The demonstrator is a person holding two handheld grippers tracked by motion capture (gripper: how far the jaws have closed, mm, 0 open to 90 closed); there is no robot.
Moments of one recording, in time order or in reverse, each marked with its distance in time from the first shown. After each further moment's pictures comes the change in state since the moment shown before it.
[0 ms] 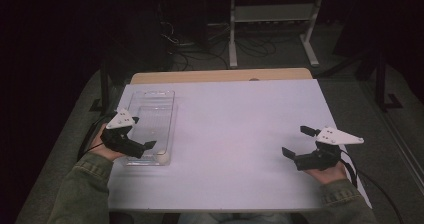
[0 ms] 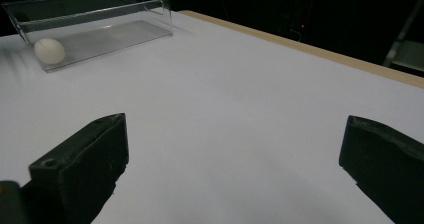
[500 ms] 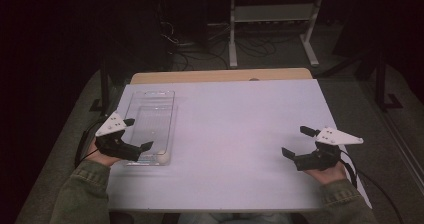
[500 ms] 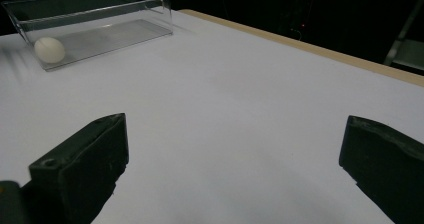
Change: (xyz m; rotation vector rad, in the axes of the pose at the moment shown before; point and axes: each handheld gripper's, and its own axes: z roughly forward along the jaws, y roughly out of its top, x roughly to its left) left arm -0.006 -0.012 -0.012 -0.120 0.011 -0.049; right arm 0.000 -0.001 0.000 0.002 0.001 0.002
